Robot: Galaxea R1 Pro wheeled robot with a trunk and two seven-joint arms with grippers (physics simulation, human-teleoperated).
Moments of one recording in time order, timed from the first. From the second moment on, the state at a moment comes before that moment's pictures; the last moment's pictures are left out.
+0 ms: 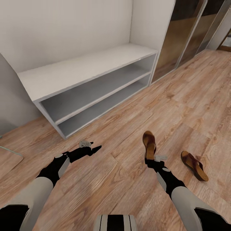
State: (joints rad) left arm -0.85 0.10 -0.05 -0.54 0.23 0.00 -0.84; right arm -0.80 0.00 -0.19 -0.34 0.08 -0.04 0.01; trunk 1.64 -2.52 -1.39
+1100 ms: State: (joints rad) left arm -0.85 0.10 -0.05 -0.54 0.22 0.00 -0.84; right arm -0.80 0.00 -0.19 -0.34 0.08 -0.04 0.01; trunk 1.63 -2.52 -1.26
